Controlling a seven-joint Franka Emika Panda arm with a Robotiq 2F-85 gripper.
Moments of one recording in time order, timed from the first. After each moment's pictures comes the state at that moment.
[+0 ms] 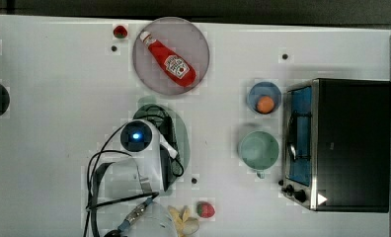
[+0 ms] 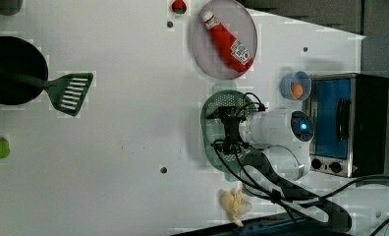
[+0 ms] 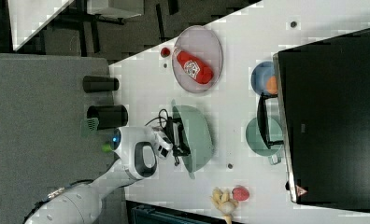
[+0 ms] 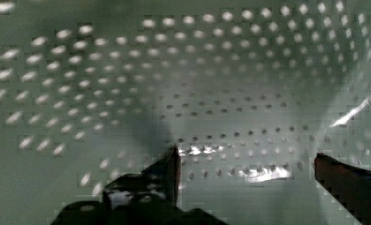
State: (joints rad) arm 0.27 0.45 0.04 -2.37 0.04 1.17 0.96
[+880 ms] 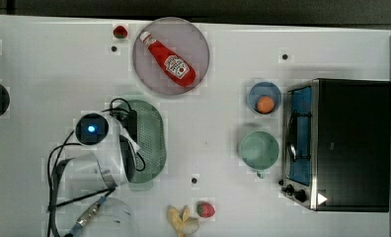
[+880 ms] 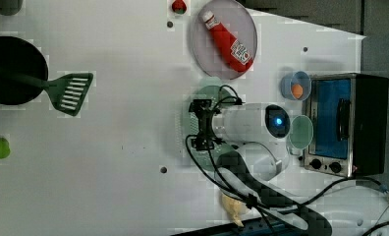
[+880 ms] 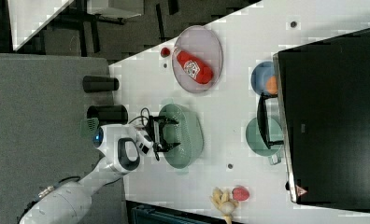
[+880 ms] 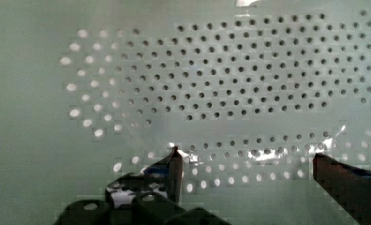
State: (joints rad) arm 0.42 0.52 0.06 -2.20 0.12 1.11 1.09
